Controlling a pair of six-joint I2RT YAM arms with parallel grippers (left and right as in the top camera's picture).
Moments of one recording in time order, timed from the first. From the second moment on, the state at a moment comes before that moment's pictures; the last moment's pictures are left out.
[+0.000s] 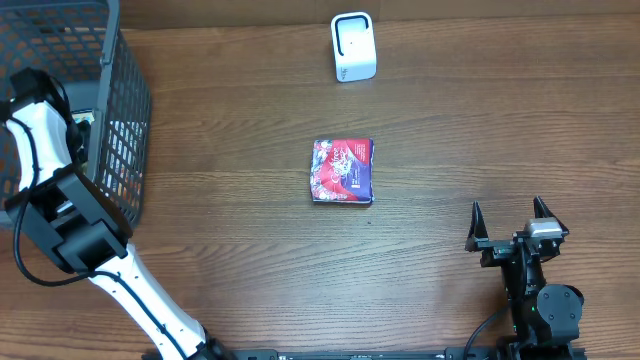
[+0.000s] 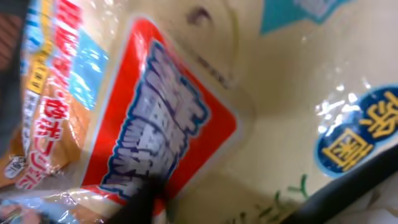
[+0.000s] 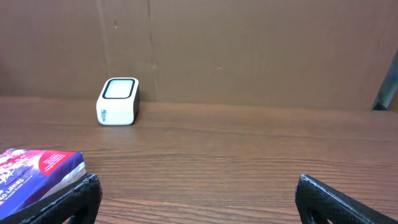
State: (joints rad) left arm 0.58 2.40 2.07 -1.07 -0.23 -0.07; right arm 0.07 0.01 0.02 -0.04 0.01 -0.01
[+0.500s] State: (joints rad) left arm 0.58 2.41 2.12 -1.24 -0.16 -0.05; right arm 0.07 0.01 0.02 -0.04 0.01 -0.01
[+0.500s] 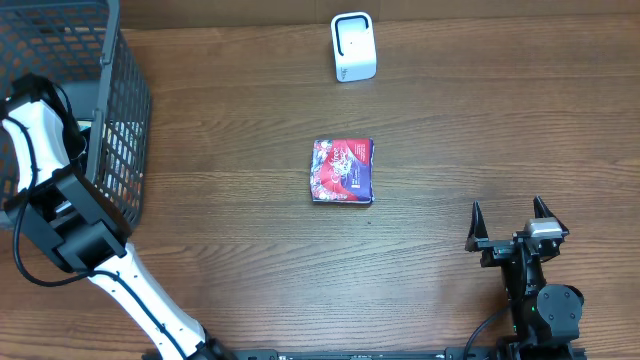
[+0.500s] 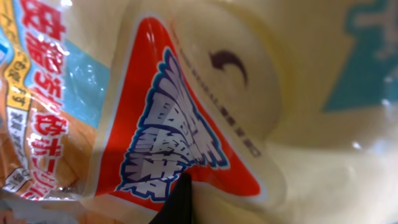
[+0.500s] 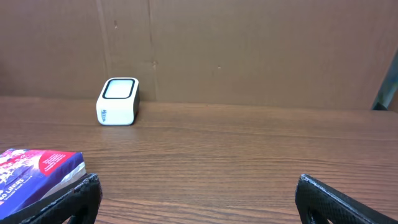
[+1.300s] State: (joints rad) left arm 0.58 2.49 2.70 -1.51 0.28 -0.06; right arm 0.07 0.01 0.02 -0.03 0.01 -0.01
